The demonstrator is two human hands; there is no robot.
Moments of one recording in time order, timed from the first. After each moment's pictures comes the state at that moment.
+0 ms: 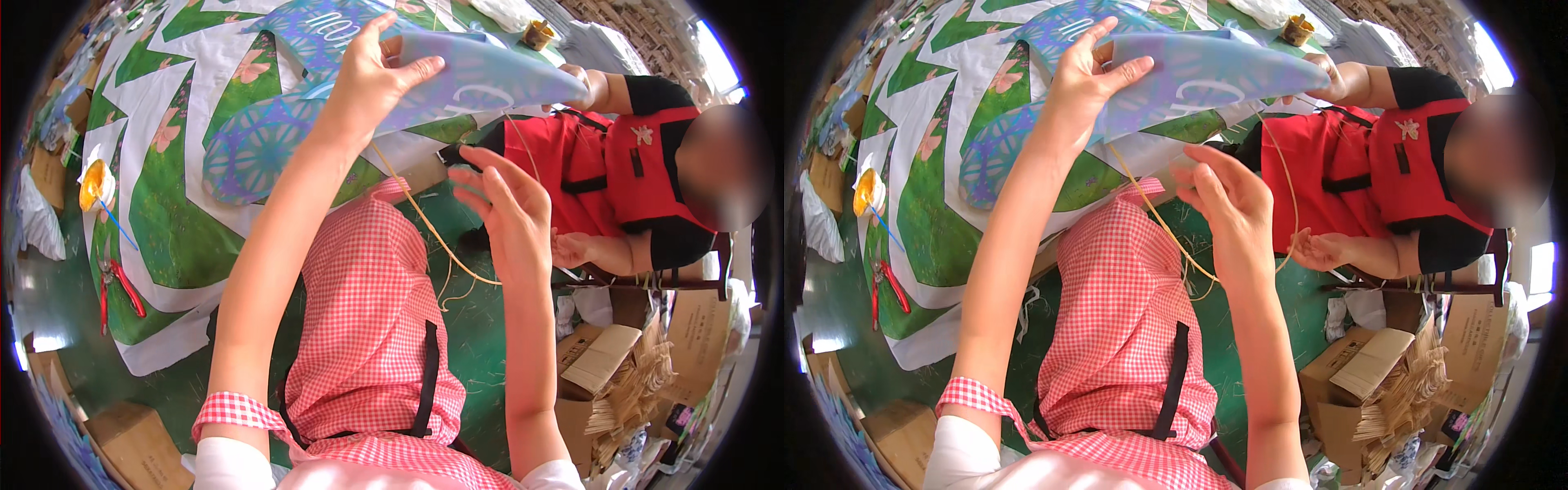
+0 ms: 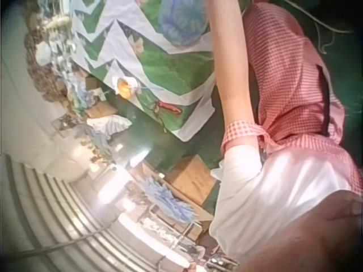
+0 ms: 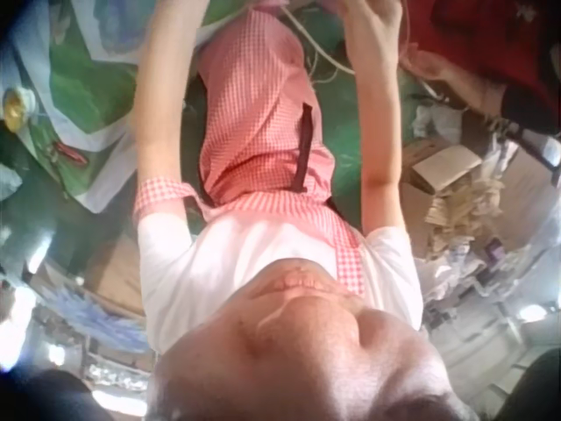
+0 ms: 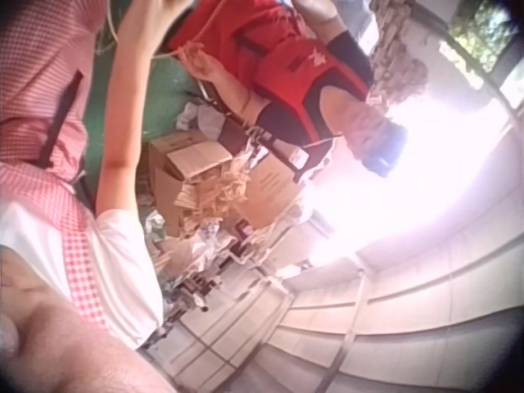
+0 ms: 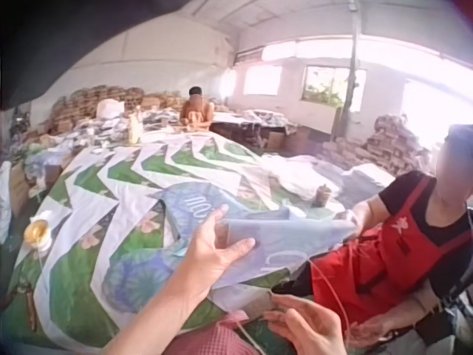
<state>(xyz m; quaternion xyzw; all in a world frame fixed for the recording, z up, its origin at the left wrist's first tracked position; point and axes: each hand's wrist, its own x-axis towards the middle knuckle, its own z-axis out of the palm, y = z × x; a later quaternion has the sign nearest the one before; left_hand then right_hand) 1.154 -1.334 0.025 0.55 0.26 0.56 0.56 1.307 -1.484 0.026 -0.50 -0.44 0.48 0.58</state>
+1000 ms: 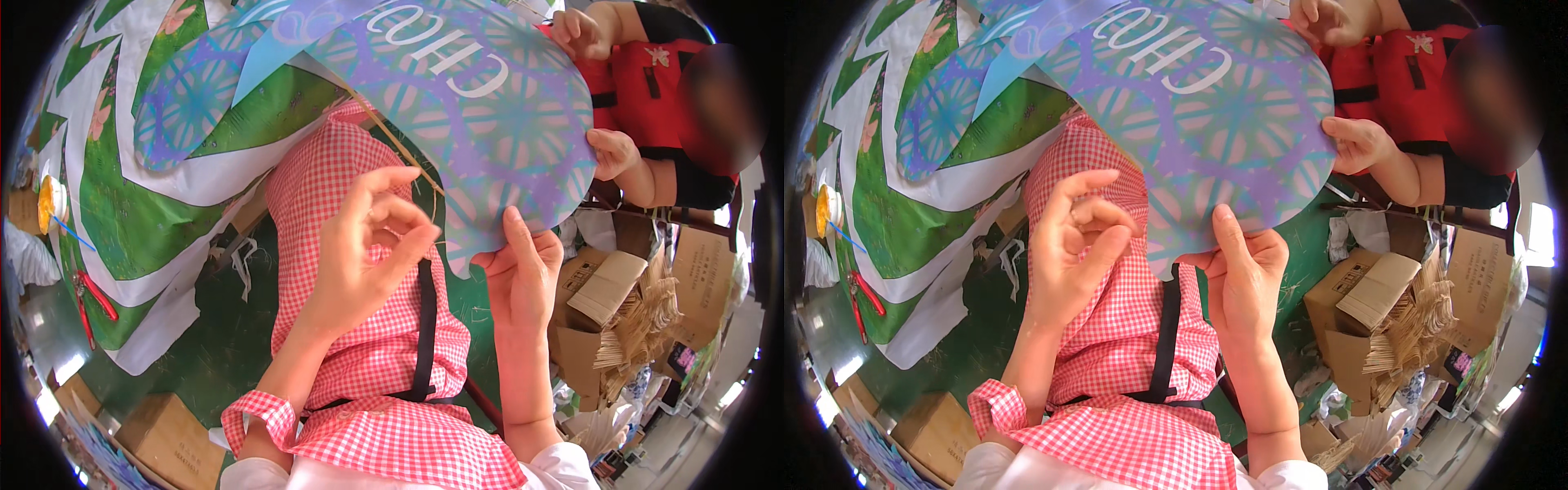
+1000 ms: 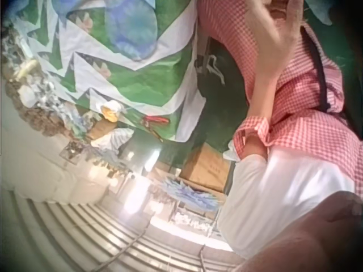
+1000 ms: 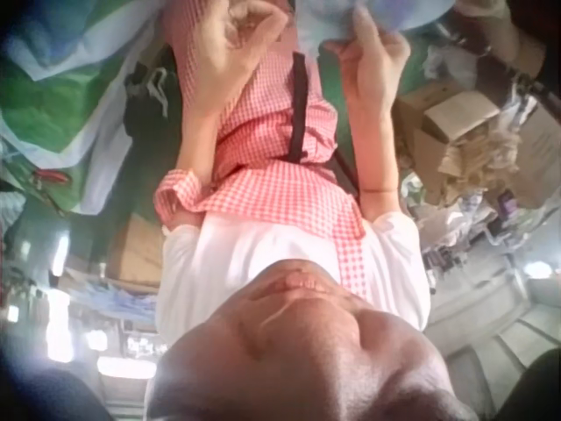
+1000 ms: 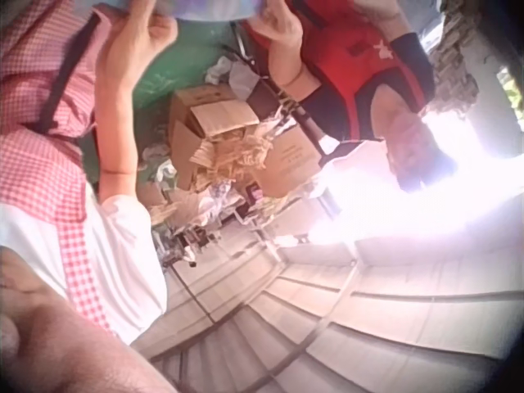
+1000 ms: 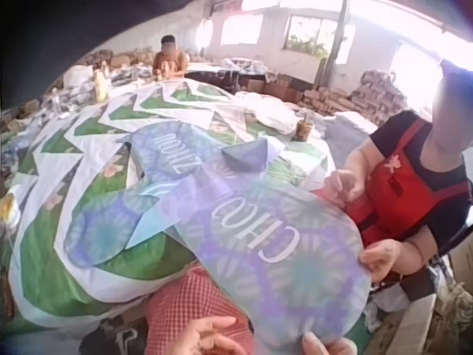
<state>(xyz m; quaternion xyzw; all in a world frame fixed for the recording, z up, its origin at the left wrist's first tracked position) 1.153 -1.540 -0.051 0.51 0.37 0.43 0.65 1.317 -1.597 -0.020 -0.56 -0.17 0.50 0.64</state>
